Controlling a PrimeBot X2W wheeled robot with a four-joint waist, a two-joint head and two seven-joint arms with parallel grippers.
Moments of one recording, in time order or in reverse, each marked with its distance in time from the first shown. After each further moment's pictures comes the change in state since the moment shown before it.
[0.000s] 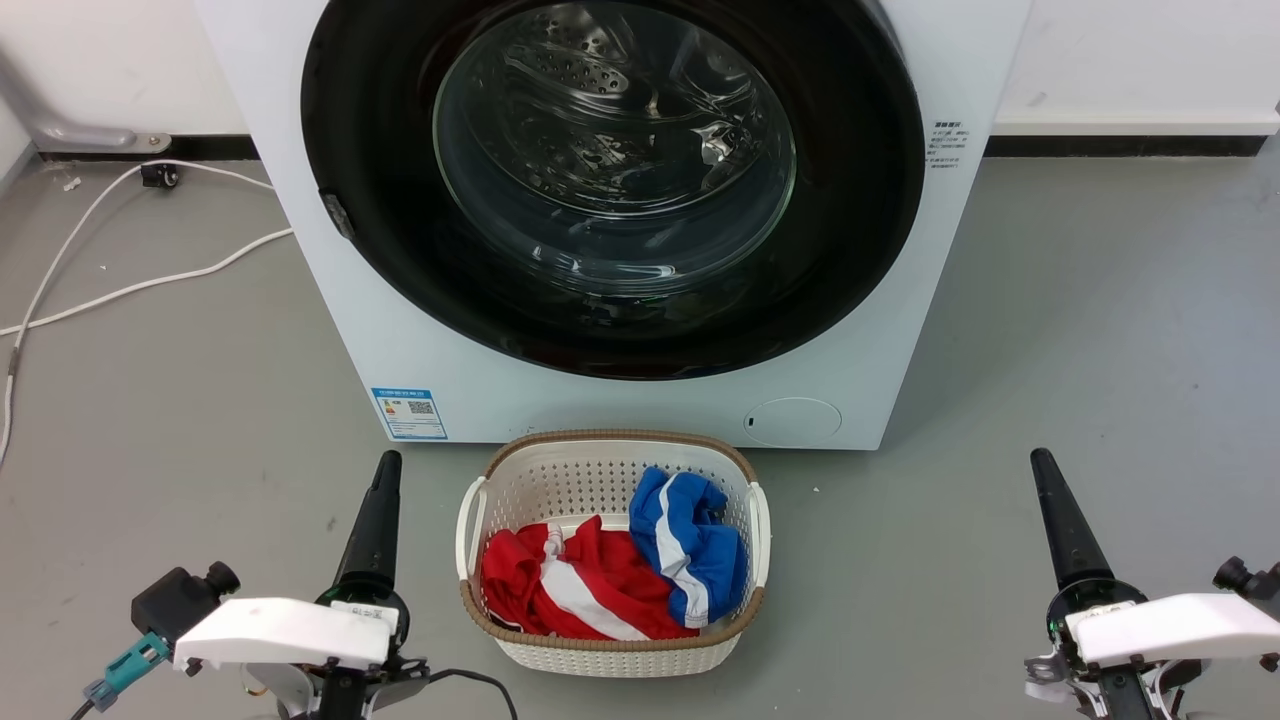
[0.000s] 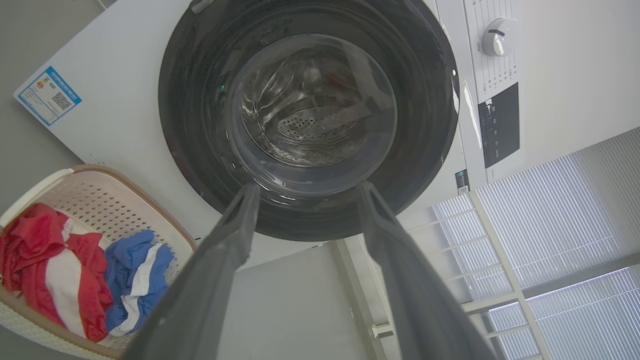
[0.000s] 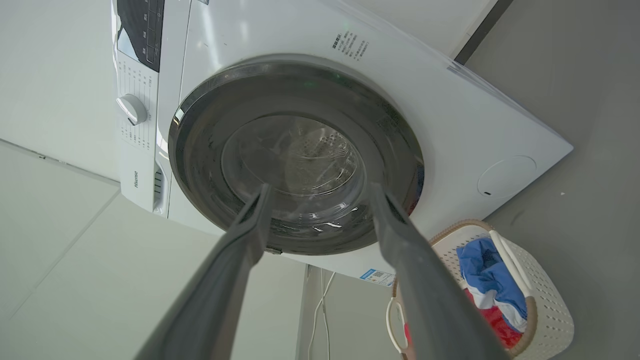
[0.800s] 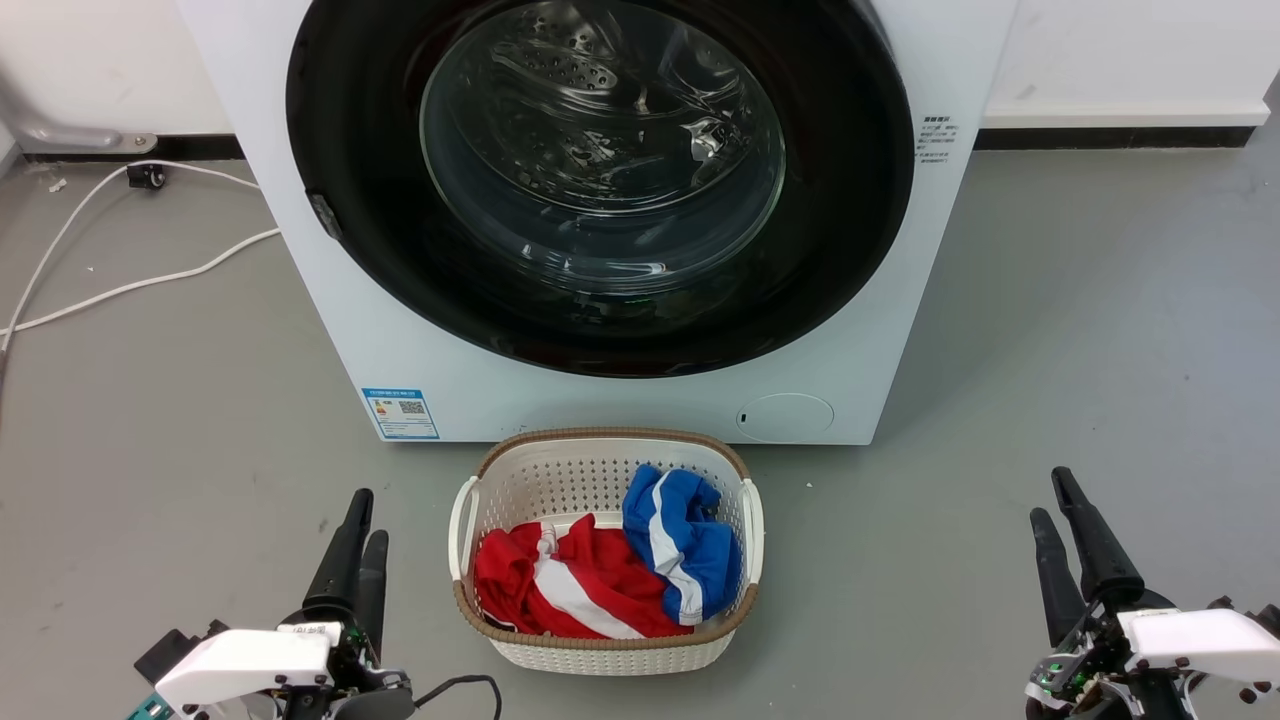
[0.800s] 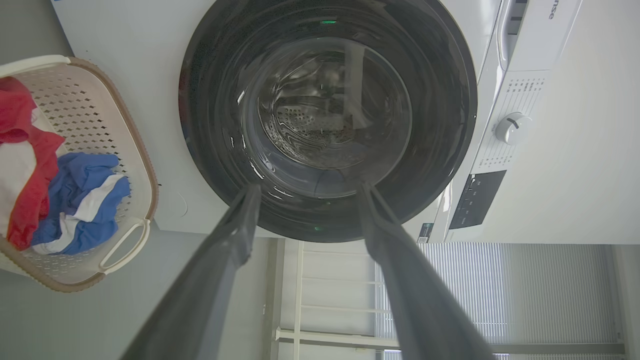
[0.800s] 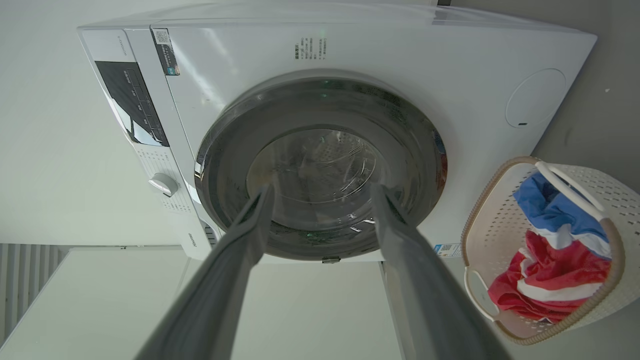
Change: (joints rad) left arm 0.000 -0.036 0.092 0.112 -0.363 0.000 0.106; right arm -0.018 0.013 -0.057 0.095 0.394 0.000 0.096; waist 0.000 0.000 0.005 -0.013
